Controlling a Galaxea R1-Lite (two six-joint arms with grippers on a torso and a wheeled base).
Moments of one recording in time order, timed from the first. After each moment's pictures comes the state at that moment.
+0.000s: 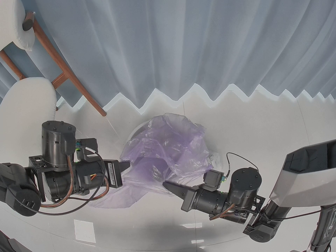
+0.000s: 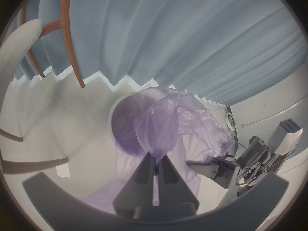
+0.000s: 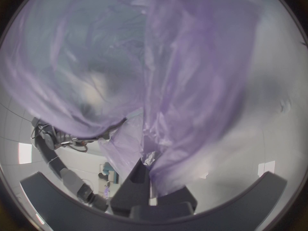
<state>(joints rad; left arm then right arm) -0.54 1.56 -0.60 -0.52 -0.06 -0.40 0.83 2.19 -0.52 -1.55 0.20 0.69</state>
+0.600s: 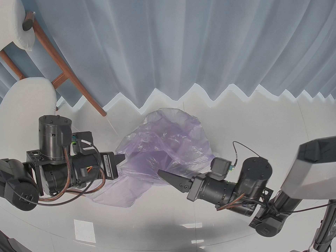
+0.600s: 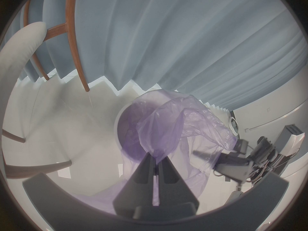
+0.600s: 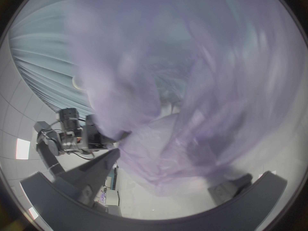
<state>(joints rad) -0.50 1.56 -0.62 -0.51 -0.05 -0.39 0.80 2.13 -0.54 -1.55 0.21 0.66</state>
